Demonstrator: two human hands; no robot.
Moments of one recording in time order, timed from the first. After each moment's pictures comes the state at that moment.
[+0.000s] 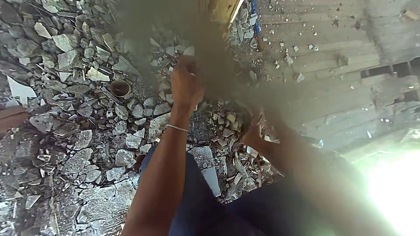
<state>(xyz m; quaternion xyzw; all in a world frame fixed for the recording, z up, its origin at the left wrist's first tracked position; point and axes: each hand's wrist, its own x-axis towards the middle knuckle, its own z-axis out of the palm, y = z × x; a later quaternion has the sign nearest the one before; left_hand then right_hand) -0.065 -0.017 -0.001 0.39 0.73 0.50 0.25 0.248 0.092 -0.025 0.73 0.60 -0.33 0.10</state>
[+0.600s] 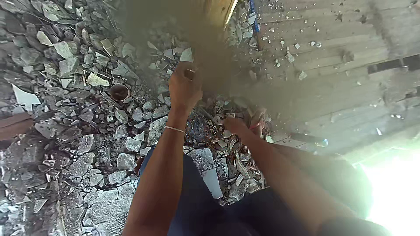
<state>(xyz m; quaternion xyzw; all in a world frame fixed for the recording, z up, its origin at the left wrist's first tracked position) -0.051 -0.005 -0.017 0.37 0.75 0.48 0.28 0.234 0.047 -0.208 0.53 0.72 -0.36 0.27</state>
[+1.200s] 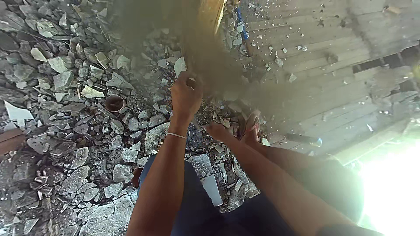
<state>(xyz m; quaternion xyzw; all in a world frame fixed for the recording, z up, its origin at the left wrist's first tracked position) -0.032 0.011 -0.012 0.39 0.74 0.46 0.28 0.177 0.020 -0.199 0.52 0.70 -0.46 0.17</state>
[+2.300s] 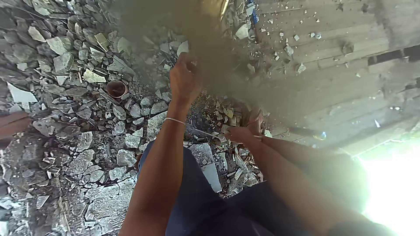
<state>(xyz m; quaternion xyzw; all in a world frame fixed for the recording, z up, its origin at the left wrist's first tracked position) -0.041 0.000 -0.020 0.43 0.75 0.43 0.25 0.295 -0.003 -0.219 0.44 0.75 -0.30 0.39</state>
